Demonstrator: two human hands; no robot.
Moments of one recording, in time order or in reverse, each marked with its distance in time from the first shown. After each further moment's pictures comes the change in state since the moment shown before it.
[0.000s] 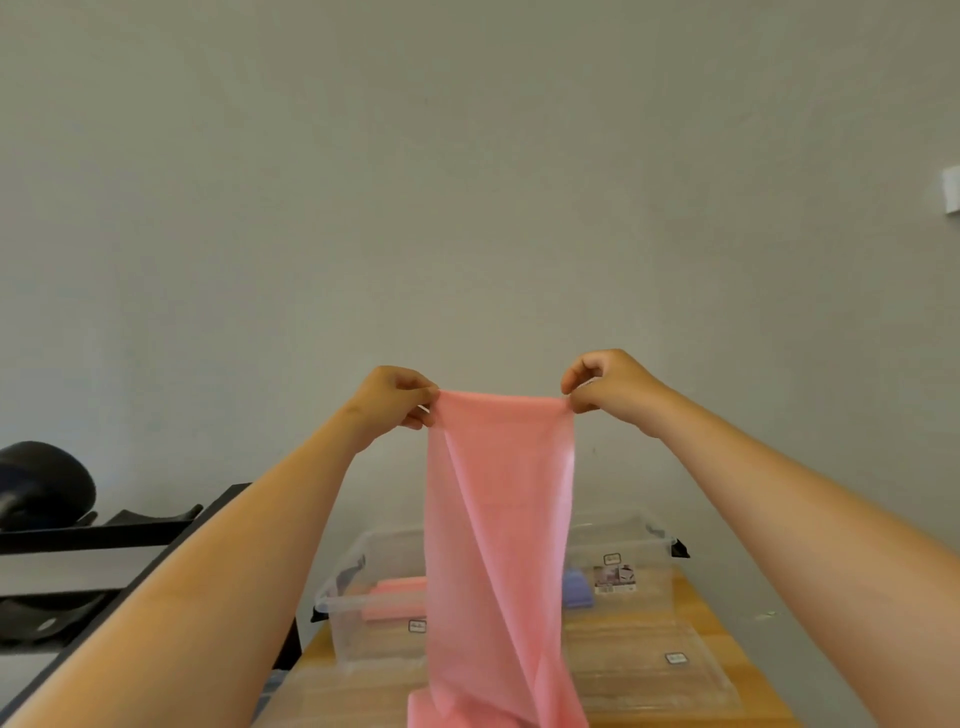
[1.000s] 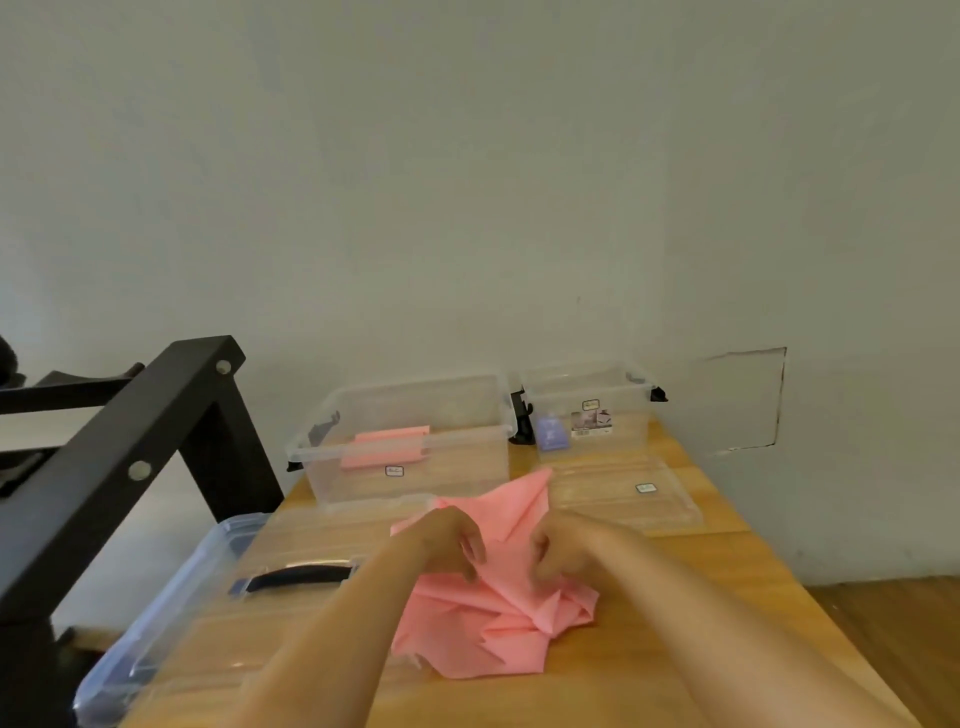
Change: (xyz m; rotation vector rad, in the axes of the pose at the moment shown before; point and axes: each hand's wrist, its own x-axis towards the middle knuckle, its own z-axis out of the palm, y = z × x) left_hand -0.122 -0.219 0.185 0.512 -0.732 -0.266; right_hand -0.145 0.208 0.174 -0.460 -0.789 0.483
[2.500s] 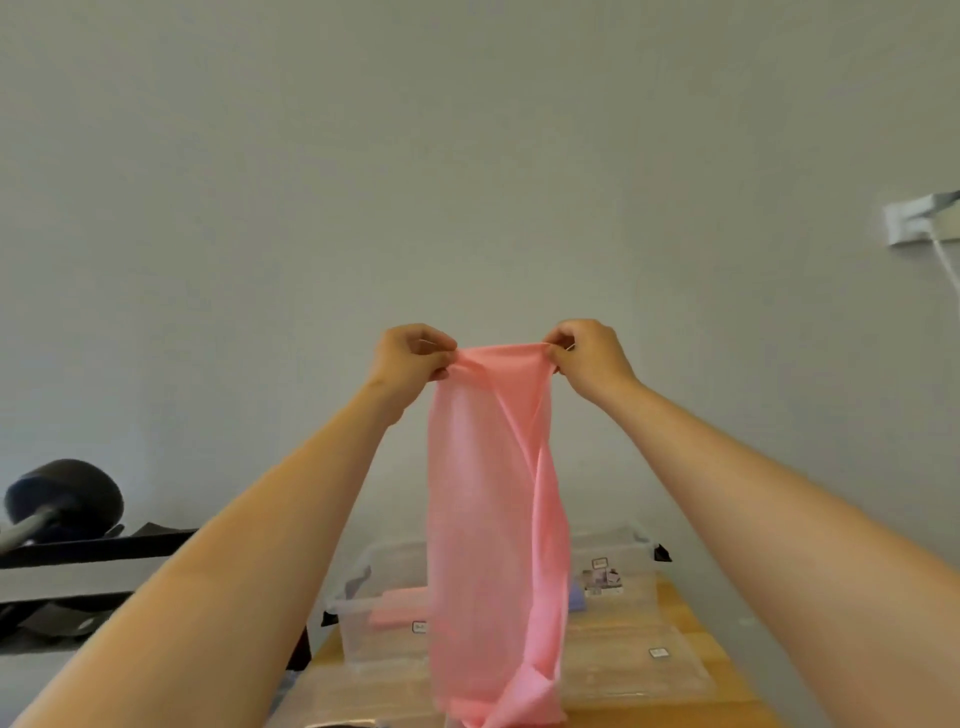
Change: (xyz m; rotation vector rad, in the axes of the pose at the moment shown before) left_hand -0.170 0.162 -0.278 -0.693 0.966 0.504; right_hand -0.183 -0.143 -0.260 0.272 1.181 -0.535
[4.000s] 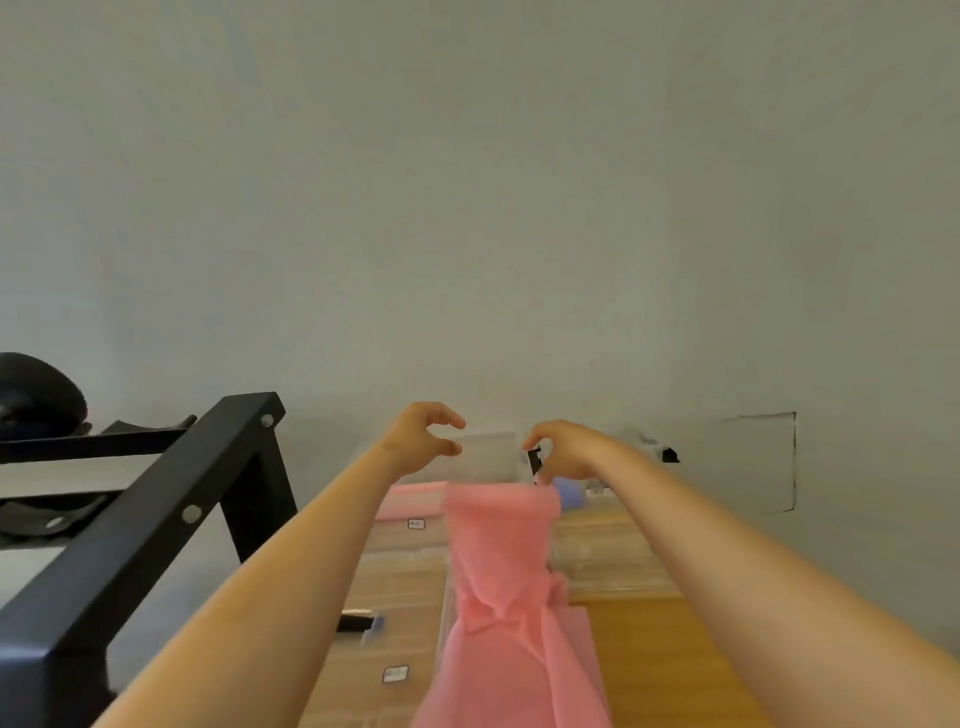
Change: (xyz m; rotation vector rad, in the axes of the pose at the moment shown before) left_hand -0.059 -0.205 0.028 0.399 -0.384 -0.351; right_hand -0.096 0.123 0.132 -0.302 -0.840 0.398
